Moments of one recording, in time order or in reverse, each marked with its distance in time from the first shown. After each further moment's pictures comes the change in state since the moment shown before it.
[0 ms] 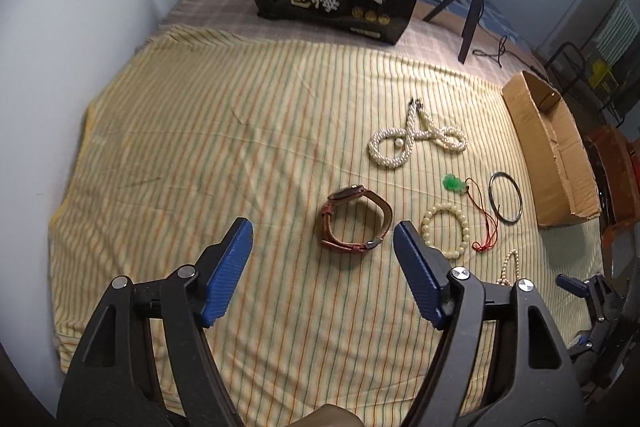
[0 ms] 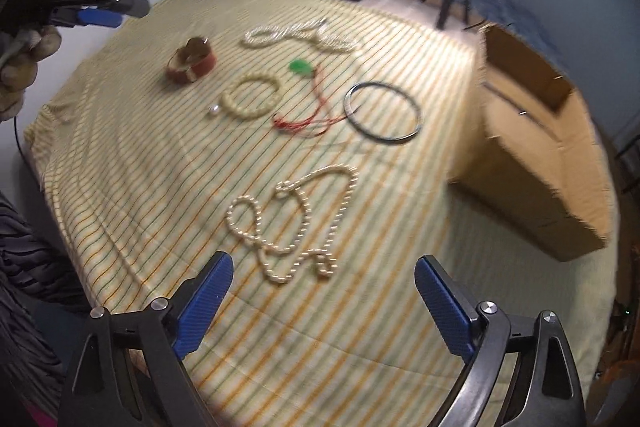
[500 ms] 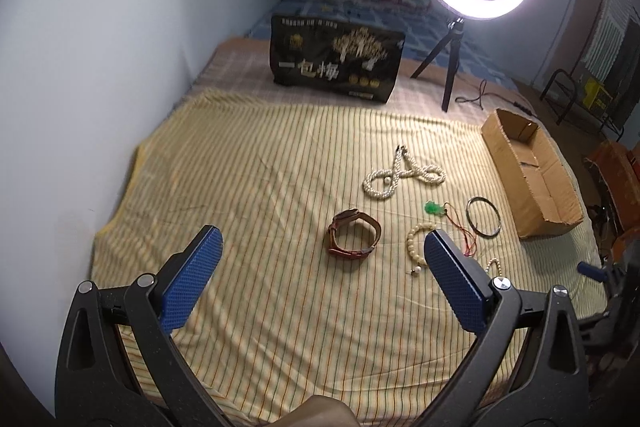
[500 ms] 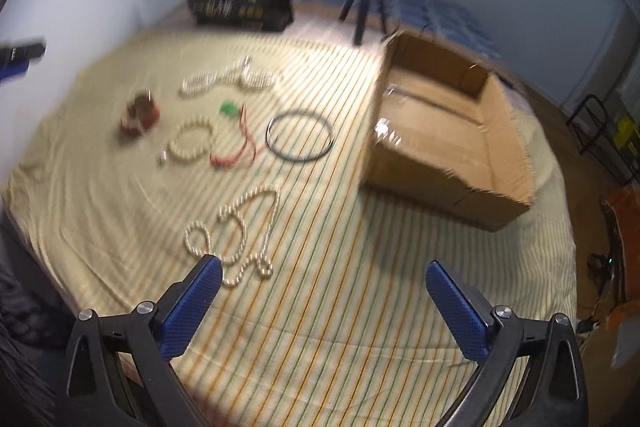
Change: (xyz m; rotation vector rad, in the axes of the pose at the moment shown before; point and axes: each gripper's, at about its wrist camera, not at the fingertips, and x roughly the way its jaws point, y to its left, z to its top) left arm -0.077 -0.002 -0.026 0.026 -0.232 0.043; right arm -0.041 -0.021 -0.007 0.162 -0.066 -0.164
